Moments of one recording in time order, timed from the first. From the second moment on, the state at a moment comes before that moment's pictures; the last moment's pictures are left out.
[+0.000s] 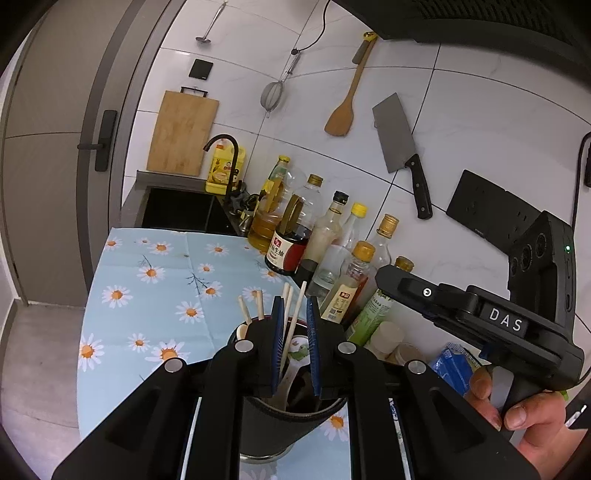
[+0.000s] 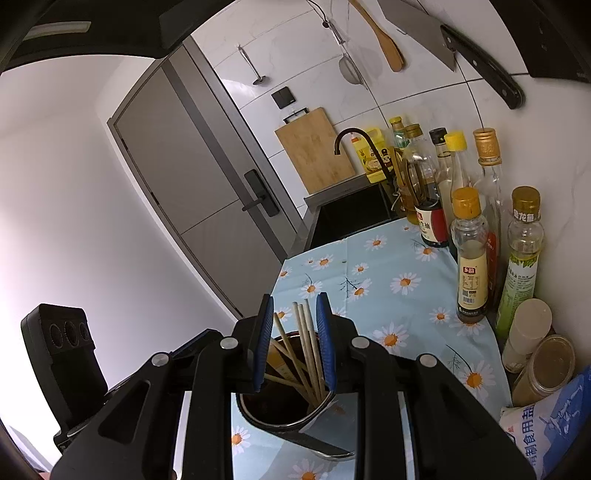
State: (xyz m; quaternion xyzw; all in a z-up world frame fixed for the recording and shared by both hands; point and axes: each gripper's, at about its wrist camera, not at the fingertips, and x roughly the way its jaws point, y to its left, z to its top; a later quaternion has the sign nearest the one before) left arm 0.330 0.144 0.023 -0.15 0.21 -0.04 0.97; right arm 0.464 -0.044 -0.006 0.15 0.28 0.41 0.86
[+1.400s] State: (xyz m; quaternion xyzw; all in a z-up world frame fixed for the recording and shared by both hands) left arm 0.192 0.165 -0.053 -0.19 0.40 -0.01 0.90; right arm 0.375 -0.045 -0.127 0.18 0.65 0.40 0.62
